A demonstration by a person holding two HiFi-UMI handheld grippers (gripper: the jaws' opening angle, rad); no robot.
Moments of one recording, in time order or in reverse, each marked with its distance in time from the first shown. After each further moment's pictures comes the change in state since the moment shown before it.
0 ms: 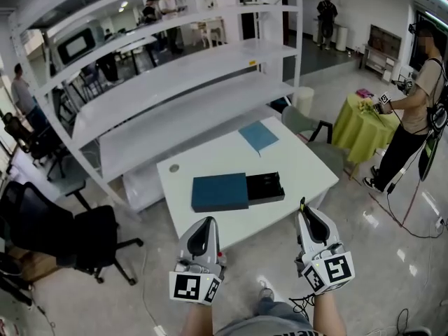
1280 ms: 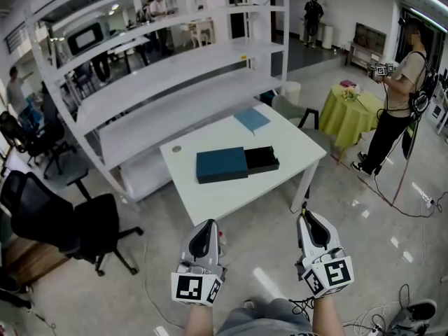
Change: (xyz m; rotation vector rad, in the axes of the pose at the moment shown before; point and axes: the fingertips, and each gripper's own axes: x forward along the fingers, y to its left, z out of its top) left arm -0.154 -0.027 0.017 -0.029 0.031 -0.049; right arm -0.143 0.101 0.003 -0.024 0.024 -0.089
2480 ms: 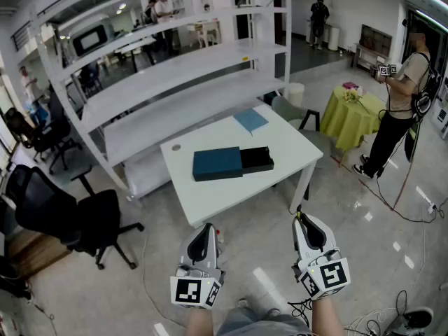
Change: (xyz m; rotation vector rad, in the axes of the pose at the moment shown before) left arm -0.011 -0.048 0.006 0.014 0.017 0.057; right arm -0.029 -0.024 0.008 -0.004 0.007 0.066
